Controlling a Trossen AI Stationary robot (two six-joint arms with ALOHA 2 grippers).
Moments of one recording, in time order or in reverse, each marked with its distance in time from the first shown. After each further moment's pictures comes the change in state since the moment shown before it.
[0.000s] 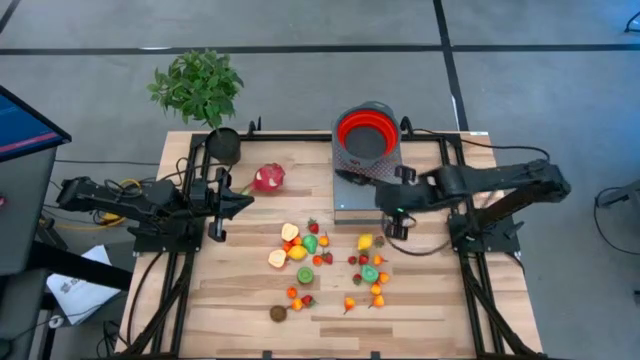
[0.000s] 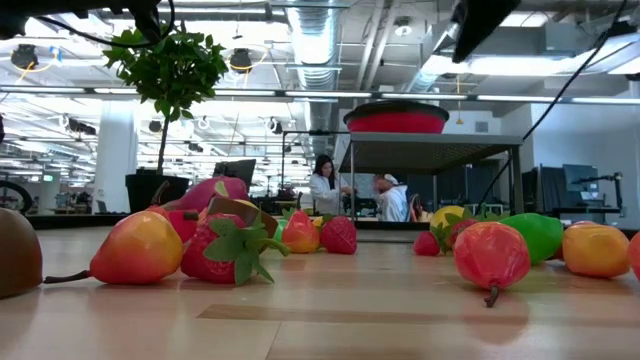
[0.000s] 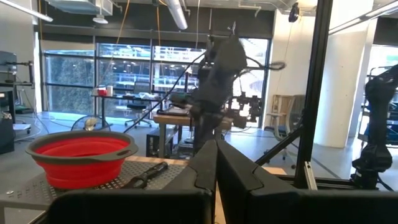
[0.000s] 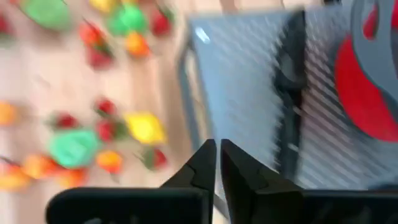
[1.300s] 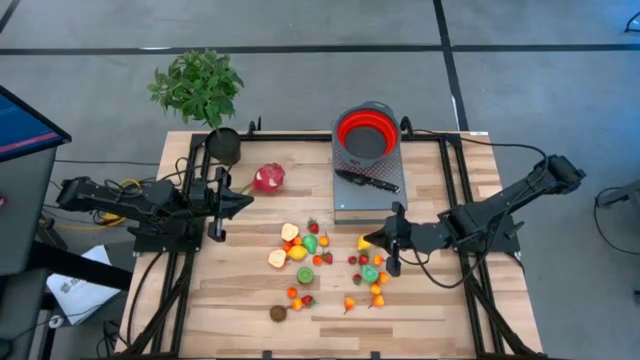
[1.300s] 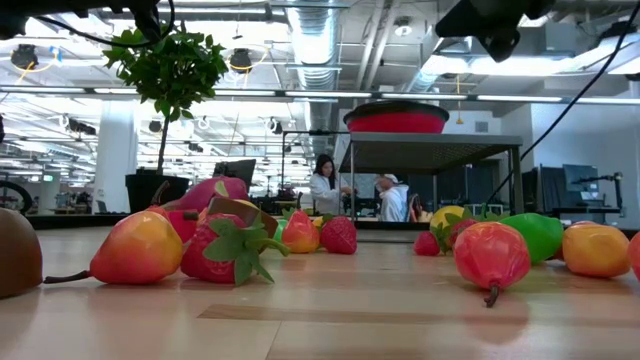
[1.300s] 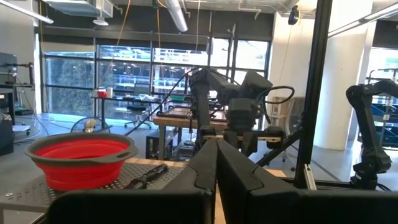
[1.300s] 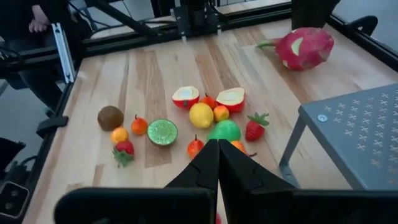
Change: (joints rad) left arm 0.000 0.000 0.000 0.010 0.000 0.000; right arm 0.281 -0.193 -0.582 0.979 0.165 0.177
